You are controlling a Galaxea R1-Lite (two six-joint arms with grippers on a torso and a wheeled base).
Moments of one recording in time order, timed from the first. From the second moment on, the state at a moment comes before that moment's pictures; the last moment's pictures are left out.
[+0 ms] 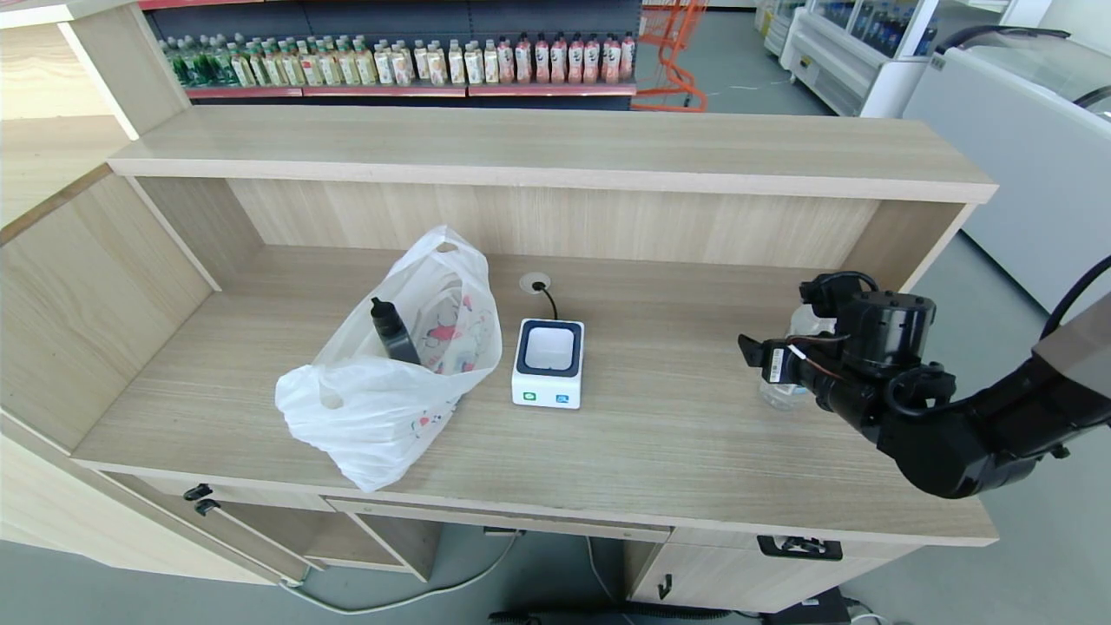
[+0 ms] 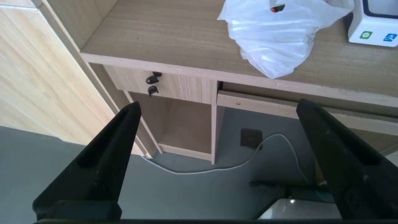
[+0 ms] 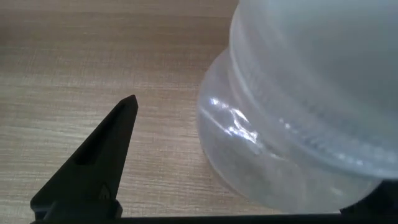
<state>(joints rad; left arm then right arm) 0.00 0.00 0.00 0.05 0.13 0.01 0.23 2.04 -0.83 -1.02 -0.26 0.00</state>
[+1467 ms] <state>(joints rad) 0.00 0.00 0.00 0.05 0.13 0.01 0.26 1.84 -0.84 -0.75 0.07 0.18</state>
